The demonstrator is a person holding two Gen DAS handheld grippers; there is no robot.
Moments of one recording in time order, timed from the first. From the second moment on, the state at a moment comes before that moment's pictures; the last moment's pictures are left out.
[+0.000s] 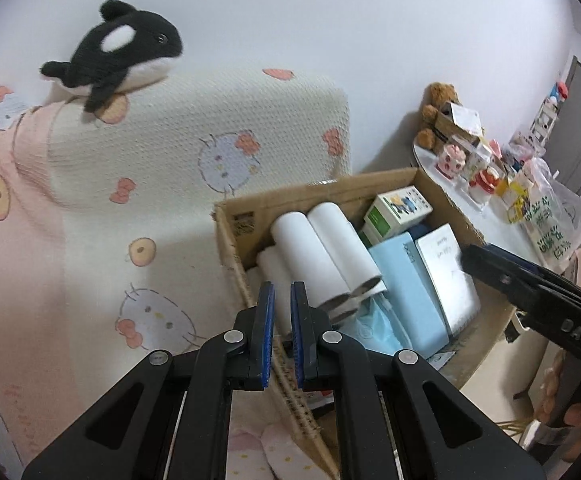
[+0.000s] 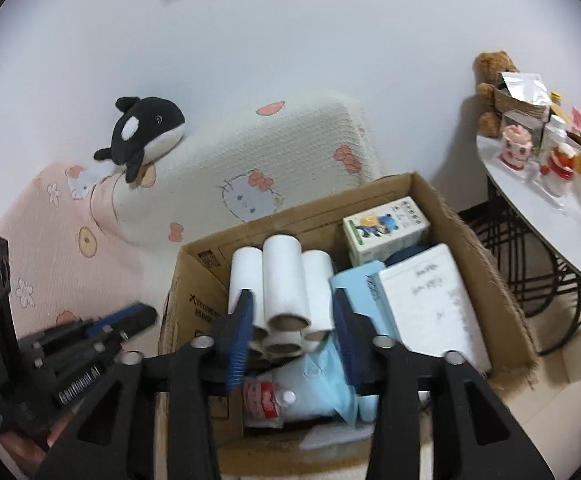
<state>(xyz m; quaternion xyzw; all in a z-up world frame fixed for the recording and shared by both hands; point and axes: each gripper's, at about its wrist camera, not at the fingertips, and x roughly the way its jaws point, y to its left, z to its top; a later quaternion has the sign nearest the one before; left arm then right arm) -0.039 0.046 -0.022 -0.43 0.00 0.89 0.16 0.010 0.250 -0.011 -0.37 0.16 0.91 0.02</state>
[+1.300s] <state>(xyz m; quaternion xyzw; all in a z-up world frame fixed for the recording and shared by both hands) 0.003 0.045 -0.010 -0.42 0.17 0.88 0.12 0.039 0.168 0.010 -0.38 -0.01 0.92 0.02</state>
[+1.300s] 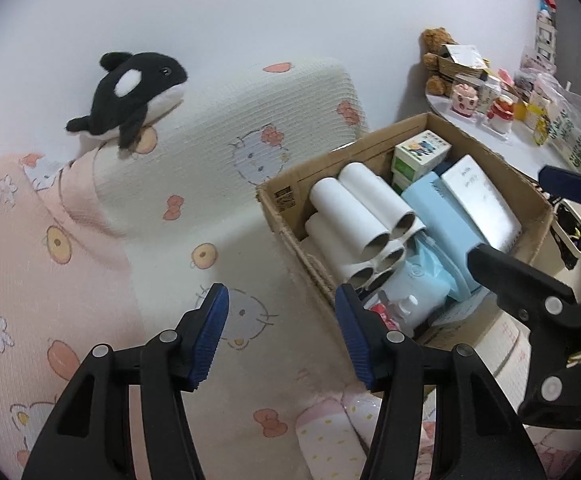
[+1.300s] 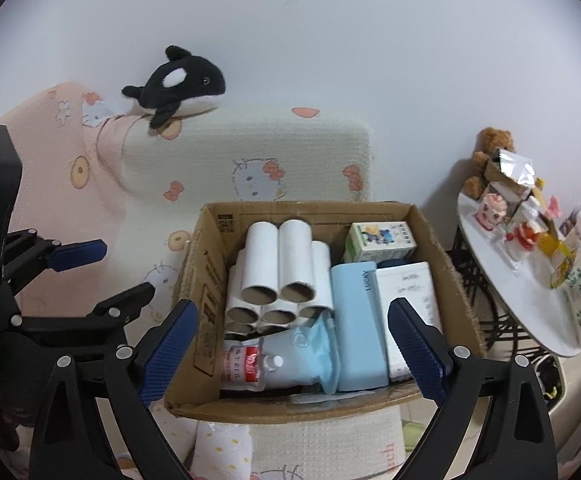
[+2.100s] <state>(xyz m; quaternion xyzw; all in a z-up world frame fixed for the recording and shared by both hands) 0.005 0.051 -0.013 -0.42 0.19 0.88 0.11 0.040 0.171 0.007 -0.39 0.00 0.92 0.01</state>
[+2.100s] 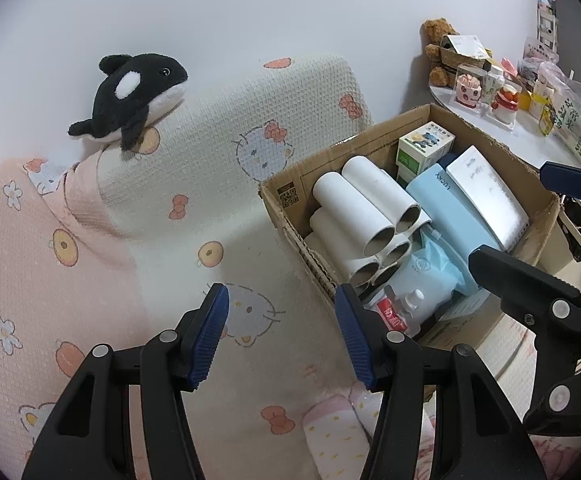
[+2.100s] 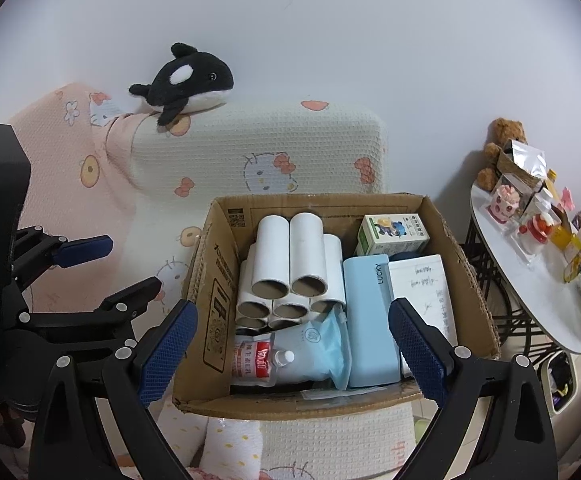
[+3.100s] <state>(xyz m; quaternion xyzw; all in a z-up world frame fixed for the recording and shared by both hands) 0.006 0.051 -0.012 -0.42 0.19 0.88 0.11 0.040 0.171 0.007 -0.39 0.01 0.92 0.01</state>
